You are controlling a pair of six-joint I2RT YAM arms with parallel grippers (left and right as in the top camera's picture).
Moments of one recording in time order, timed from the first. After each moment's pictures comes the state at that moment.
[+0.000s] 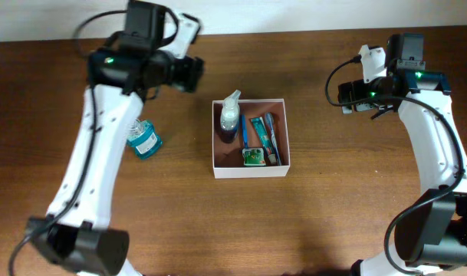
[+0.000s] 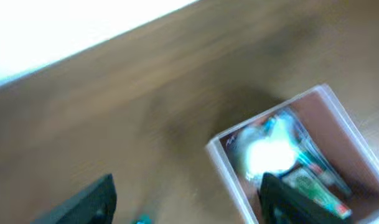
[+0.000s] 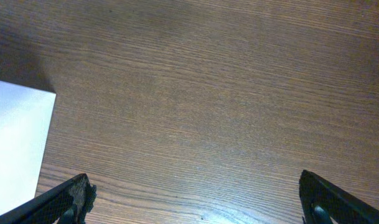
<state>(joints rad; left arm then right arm) -0.24 1.80 1.97 -1.06 0.10 0.14 -0.13 1.76 1.54 -0.85 -0.10 -0.29</state>
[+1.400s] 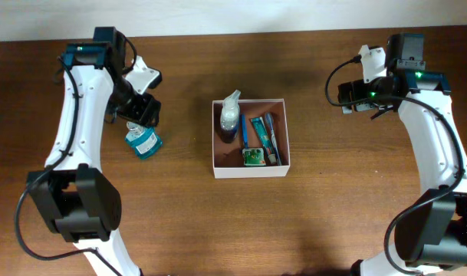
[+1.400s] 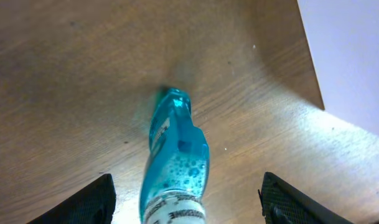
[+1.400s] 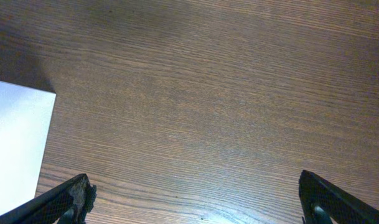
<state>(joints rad) 0.00 2.03 1.95 -1.43 0.12 0.46 -0.13 1.76 1.54 -0.85 -0.10 -0.29</state>
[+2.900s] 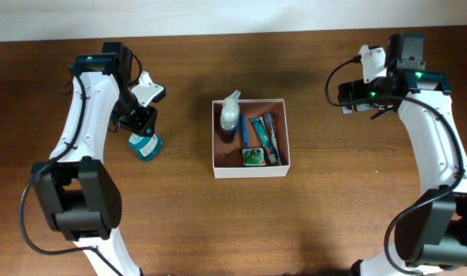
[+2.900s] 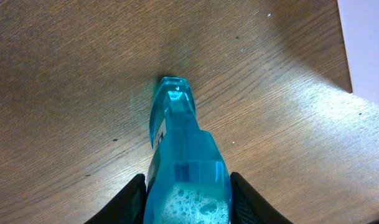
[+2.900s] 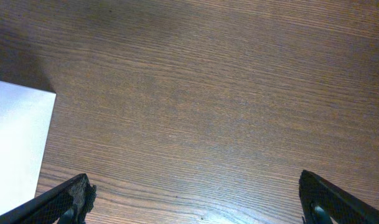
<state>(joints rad) 0.00 2.04 1.82 -1.37 0.09 0.50 -0.13 1.76 1.54 -0.85 -0.10 -0.29</state>
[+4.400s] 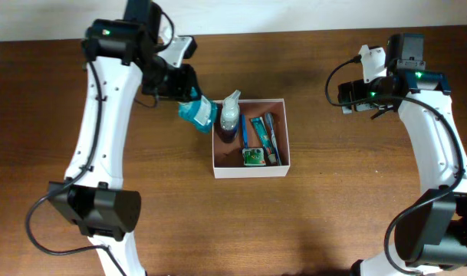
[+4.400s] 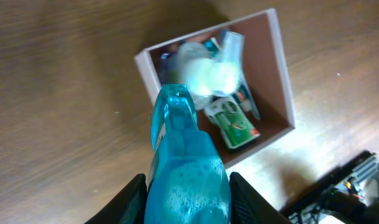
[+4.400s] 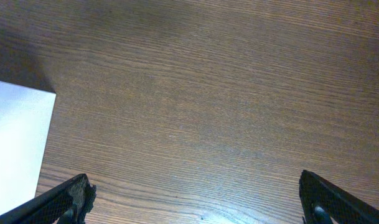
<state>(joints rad) -0.21 2.05 2.31 -1.56 0.39 0.05 -0.13 1.76 1.54 -0.85 -0.10 -0.29</state>
